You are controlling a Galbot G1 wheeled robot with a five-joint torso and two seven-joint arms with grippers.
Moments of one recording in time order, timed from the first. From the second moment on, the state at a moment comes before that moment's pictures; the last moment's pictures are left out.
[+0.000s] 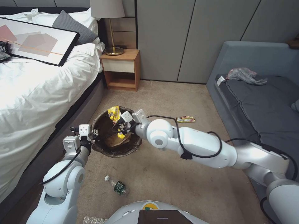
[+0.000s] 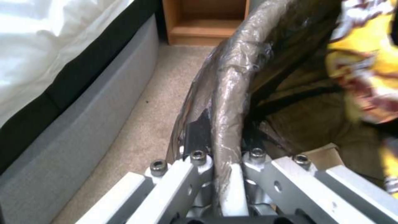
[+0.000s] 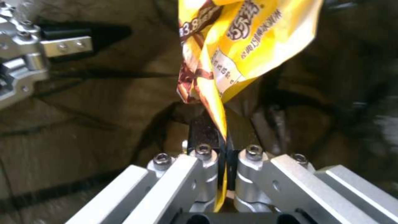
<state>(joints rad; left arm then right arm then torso) 1.45 -1.36 -0.66 -2.36 -0.31 0.74 -0.14 -0.19 1.12 -0.72 1.92 1.32 -0.64 0.59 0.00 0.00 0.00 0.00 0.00</state>
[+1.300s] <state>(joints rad) 1.46 -1.36 -0.67 -2.36 -0.31 0.74 -0.15 -0.31 1.03 -0.51 2.02 1.27 -0.49 0.55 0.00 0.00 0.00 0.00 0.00</state>
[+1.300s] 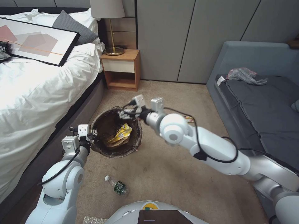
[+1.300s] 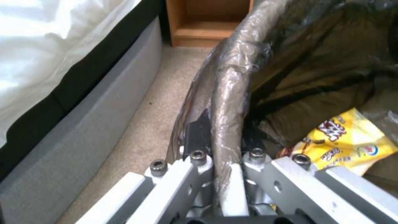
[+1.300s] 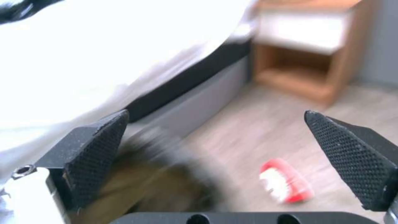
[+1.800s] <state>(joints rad) 1.45 -1.36 -0.67 -2.36 -0.31 0.74 -0.14 -0.54 0.84 -0.08 2.11 0.96 -0.38 0.55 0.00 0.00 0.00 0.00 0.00</state>
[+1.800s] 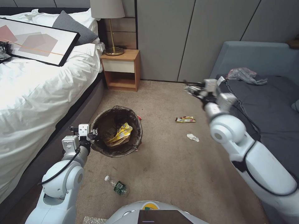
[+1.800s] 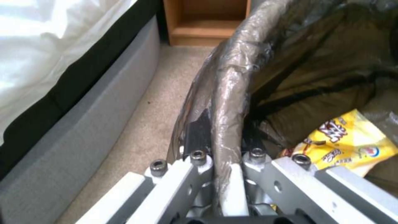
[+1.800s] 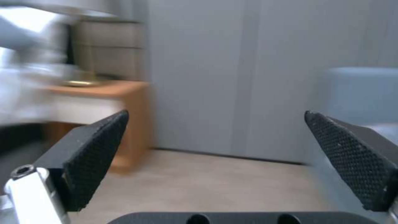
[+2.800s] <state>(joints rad) 1.50 -1.35 -0.66 -2.37 -0.30 0.72 -0.11 -1.50 1.46 0.75 2.01 0.16 0.23 0.14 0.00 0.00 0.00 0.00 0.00</state>
